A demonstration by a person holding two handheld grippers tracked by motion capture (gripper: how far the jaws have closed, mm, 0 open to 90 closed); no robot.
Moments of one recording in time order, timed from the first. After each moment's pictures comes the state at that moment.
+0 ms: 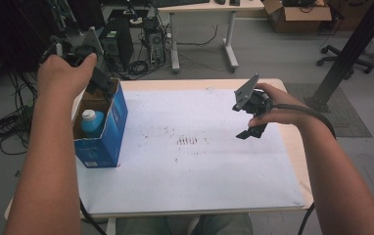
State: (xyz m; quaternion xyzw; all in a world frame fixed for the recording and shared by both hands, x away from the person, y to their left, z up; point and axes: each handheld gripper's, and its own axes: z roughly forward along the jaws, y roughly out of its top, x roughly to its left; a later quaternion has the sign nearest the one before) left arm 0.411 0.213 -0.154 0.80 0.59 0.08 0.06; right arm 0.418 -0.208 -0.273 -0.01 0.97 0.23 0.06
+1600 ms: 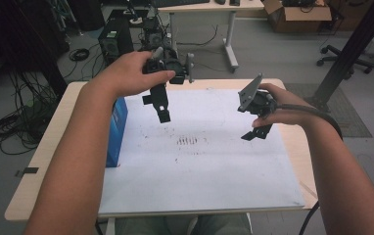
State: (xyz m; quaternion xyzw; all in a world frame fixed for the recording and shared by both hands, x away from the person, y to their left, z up) left arm 0.389 0.047 -0.161 0.99 0.09 0.02 0.04; right arm 0.412 -0.216 -0.269 0.00 0.98 0.21 0.06
